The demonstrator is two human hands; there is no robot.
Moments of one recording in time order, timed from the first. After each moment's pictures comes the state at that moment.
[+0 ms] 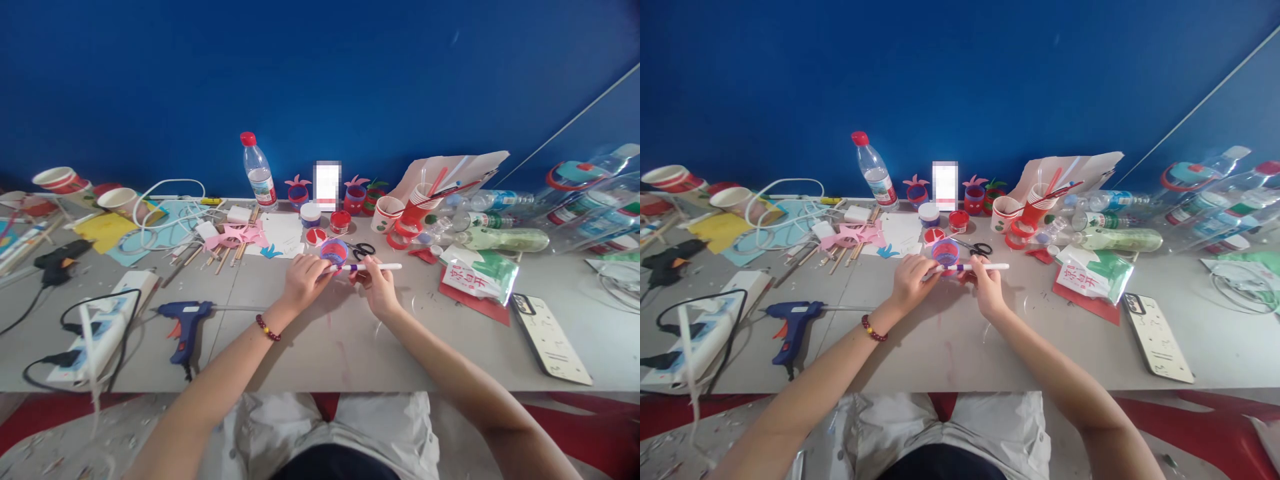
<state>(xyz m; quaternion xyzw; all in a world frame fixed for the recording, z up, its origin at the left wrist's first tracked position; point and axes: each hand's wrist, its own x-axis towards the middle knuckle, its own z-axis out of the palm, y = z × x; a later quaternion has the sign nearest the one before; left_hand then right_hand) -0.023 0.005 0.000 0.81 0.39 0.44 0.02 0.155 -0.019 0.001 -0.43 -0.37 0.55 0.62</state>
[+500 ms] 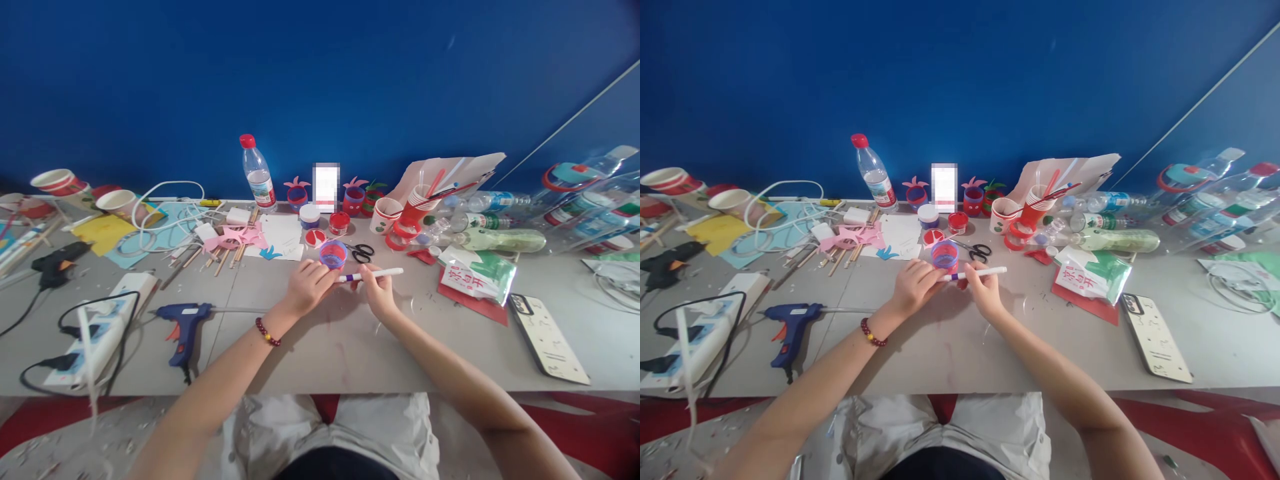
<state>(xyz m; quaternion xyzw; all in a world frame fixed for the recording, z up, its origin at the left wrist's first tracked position) -0.023 0.002 0.004 0.84 0.33 0.43 0.10 0.161 -0.024 -0.006 -0.46 -0.51 0.44 0.58</state>
